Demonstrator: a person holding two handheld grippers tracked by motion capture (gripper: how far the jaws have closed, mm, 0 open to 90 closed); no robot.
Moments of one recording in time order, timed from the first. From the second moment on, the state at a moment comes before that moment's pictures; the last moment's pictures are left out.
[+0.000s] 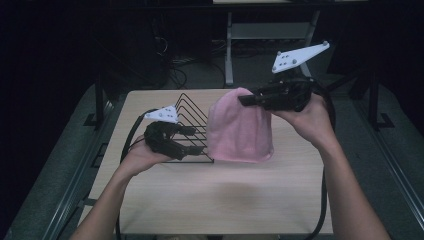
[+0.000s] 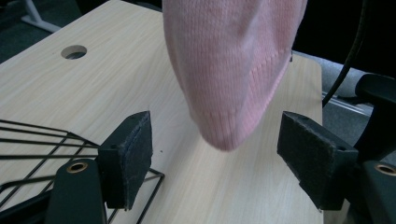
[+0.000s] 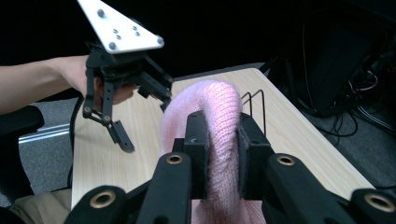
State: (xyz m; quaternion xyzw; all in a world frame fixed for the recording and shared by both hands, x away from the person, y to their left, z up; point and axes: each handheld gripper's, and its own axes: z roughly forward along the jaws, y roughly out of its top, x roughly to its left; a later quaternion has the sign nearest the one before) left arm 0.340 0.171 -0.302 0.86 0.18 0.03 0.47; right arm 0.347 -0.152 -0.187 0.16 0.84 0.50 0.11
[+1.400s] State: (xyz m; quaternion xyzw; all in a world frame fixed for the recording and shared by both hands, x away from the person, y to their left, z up) left arm 0.384 0.215 -0.272 0.87 0.22 0.08 0.44; right arm 0.407 -0.097 -0.167 0.15 0.84 0.51 0.10
